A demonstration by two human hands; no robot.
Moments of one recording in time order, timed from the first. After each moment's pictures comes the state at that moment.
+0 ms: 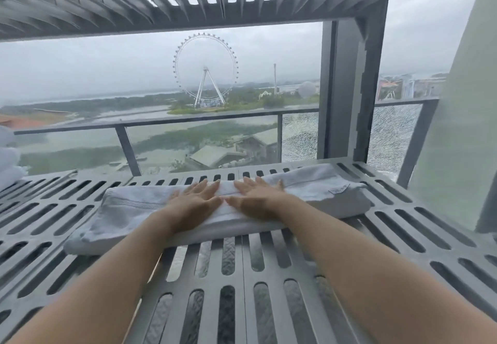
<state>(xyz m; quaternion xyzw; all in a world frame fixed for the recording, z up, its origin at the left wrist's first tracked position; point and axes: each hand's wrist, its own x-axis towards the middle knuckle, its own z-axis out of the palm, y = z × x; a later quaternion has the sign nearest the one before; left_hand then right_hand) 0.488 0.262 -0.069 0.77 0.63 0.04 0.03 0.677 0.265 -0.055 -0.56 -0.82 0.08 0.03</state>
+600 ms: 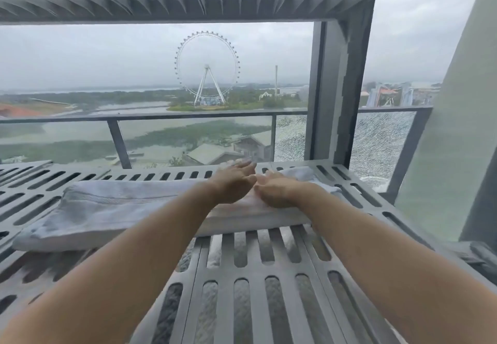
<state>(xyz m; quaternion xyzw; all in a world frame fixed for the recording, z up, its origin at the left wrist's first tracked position) 0.624 0.277 -0.039 0.84 0.54 0.06 0.03 0.763 0.276 -0.047 -0.62 -0.78 0.13 0.06</state>
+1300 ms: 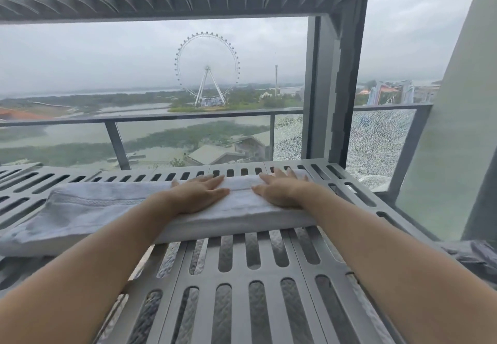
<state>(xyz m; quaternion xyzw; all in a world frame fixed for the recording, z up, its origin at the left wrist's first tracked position) 0.578 0.284 -0.056 0.78 0.63 0.02 0.05 0.793 0.289 -0.053 -0.63 -0.77 0.10 0.03</state>
